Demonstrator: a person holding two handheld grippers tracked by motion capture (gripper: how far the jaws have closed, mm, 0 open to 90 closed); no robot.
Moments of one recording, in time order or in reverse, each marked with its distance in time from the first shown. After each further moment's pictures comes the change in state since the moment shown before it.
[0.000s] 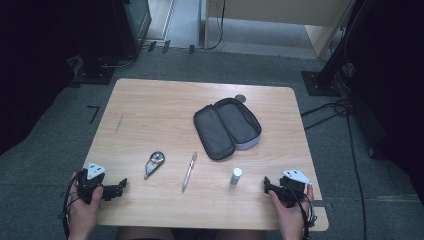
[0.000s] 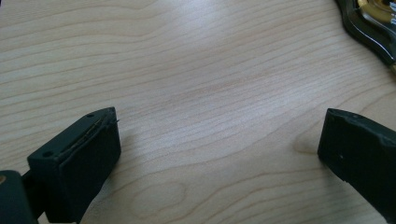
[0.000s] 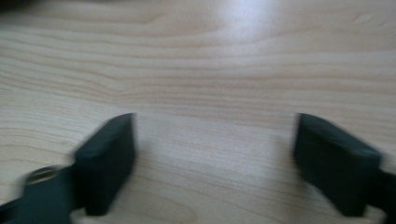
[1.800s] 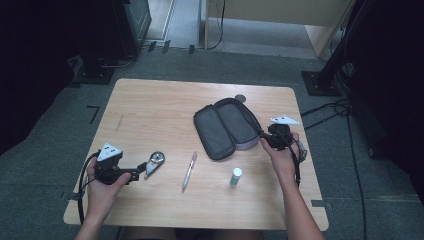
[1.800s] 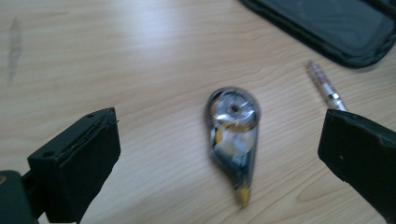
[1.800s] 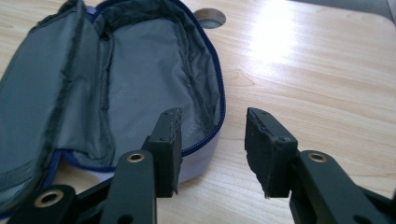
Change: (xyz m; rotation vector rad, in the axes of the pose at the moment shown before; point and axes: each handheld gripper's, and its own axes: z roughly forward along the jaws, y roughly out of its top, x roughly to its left) left arm -0.051 0.080 -0.011 -0.126 -0.215 -0.011; right arm 0.009 0.148 0.065 -0.025 0.107 -0.086
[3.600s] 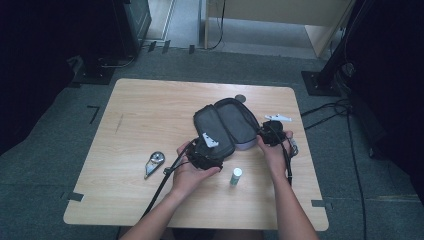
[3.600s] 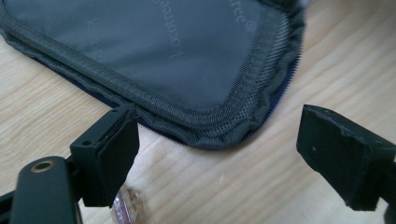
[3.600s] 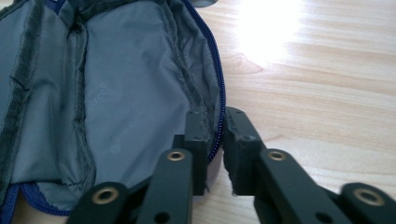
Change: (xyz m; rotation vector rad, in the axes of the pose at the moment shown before) left arm -0.174 0.056 0.164 0.230 -0.024 0.263; right arm 0.004 -0.002 0.033 0.062 -0.020 0.082
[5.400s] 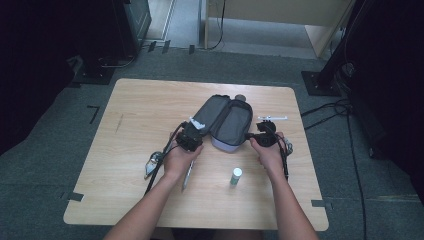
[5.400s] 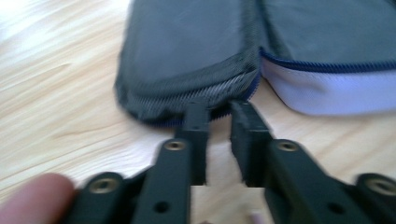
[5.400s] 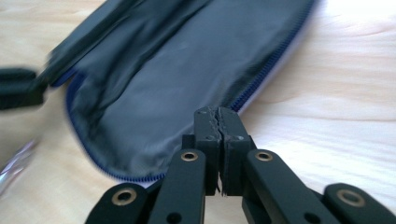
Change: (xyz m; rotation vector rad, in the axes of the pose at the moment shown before) left arm 0.071 0.014 -0.001 -0.035 0.161 -0.105; right arm 0.018 -0.001 0.003 0.142 0.321 0.046
